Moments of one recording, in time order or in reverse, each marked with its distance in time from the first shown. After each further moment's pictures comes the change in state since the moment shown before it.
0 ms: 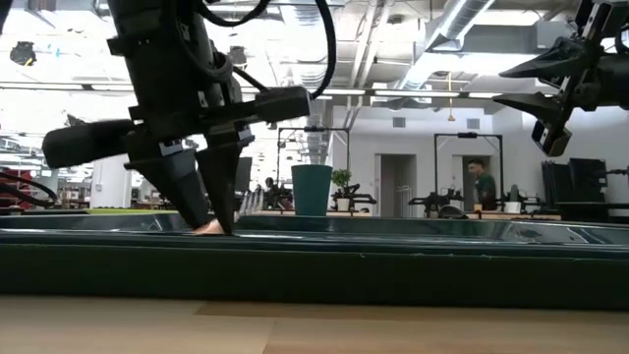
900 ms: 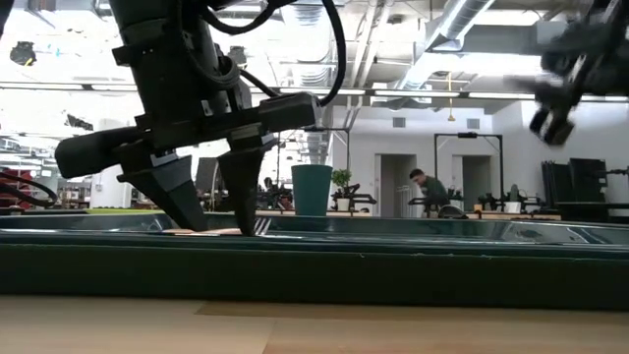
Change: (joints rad) left arm 0.003 0.020 0.011 0.028 -0.024 0.075; right arm 0.000 0.001 0.029 0.063 -0.180 0.019
